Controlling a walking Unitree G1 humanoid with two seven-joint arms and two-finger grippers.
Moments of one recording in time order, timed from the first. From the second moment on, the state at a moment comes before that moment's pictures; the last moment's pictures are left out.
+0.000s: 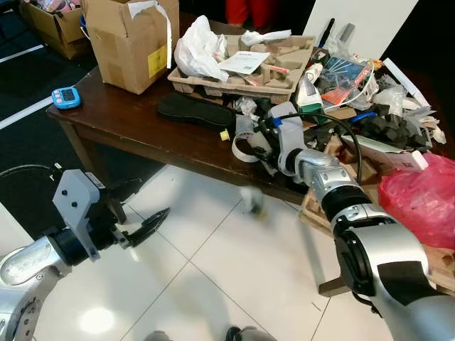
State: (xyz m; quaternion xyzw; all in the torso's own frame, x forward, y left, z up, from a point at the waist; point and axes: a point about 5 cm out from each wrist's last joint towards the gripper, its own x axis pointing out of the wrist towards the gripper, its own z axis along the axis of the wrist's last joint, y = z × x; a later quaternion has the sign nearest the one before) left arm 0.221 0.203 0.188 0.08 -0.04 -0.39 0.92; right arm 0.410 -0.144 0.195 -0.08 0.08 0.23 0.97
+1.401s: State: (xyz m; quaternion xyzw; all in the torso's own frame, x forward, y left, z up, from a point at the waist) left arm 0.223 0.186 0.156 -0.02 0.00 -0.42 0.91; right arm 0.282 -0.080 0.142 0.12 0.09 0.73 0.67
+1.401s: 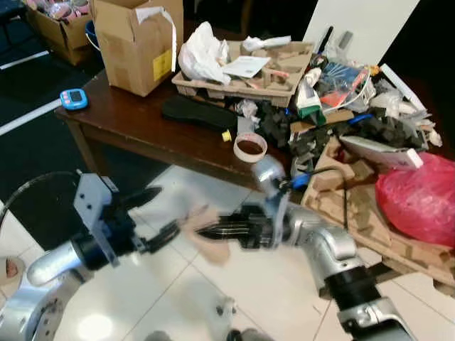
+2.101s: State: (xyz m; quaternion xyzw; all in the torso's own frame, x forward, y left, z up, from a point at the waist) left arm 0.208 0.240 -0.004 0.00 0.29 -0.17 0.94; right arm 0.281 -0.131 0.001 -0.06 0.33 0.40 0.85
